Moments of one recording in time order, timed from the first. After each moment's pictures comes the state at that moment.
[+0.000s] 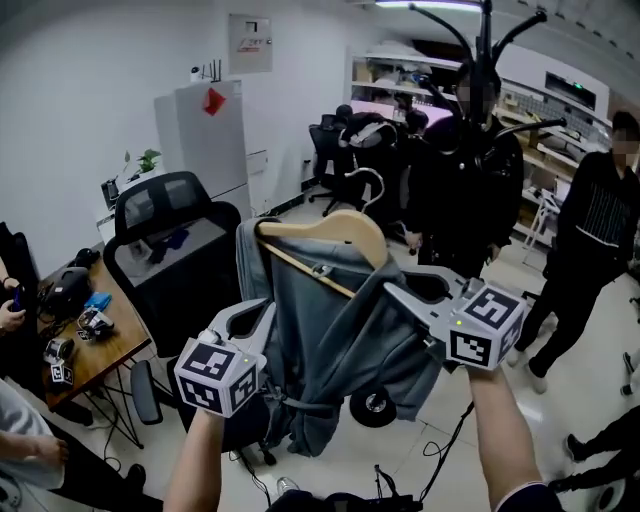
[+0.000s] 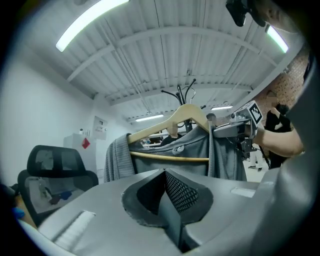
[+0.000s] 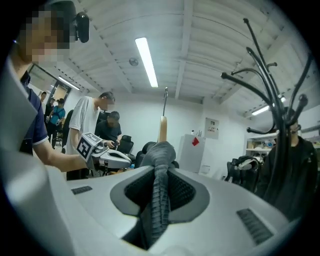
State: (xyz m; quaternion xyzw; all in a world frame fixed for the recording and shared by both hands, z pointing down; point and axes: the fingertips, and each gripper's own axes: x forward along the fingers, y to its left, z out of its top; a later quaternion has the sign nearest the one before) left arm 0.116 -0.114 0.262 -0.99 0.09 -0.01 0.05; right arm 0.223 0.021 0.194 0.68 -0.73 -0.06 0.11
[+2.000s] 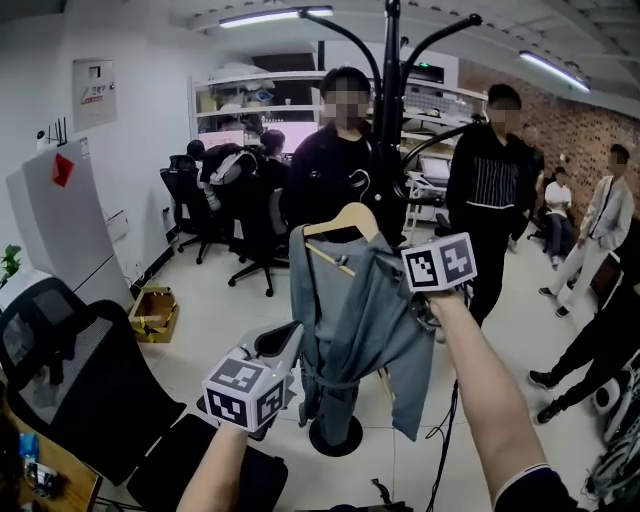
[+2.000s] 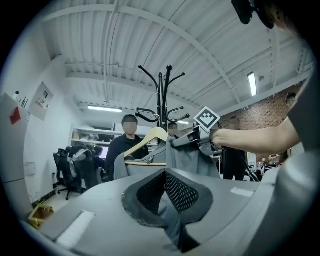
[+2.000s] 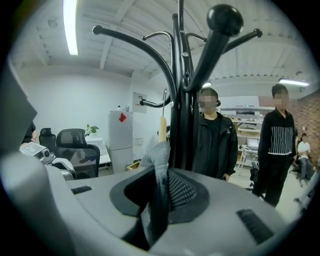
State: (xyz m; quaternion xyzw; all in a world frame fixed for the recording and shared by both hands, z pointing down) left arm 0.330 -0.070 0.248 -0.97 -0.23 0.01 0.01; right arm 0.492 0.058 0.193 0.91 -0.39 0.14 0.09
